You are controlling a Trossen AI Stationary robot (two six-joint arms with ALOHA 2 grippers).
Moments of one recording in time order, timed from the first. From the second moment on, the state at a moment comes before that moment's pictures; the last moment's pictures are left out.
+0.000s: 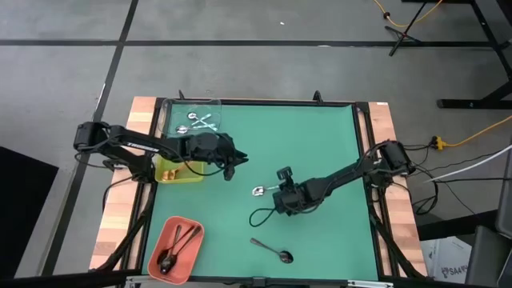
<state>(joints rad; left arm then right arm) 0.11 1.35 0.61 0.32 -0.03 -0.33 0.33 1.88 1.04 -0.43 0.48 -0.22</state>
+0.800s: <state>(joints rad) 0.10 1.40 0.61 0.33 -0.03 -0.34 0.31 1.88 1.03 -0.41 0.48 -0.22</state>
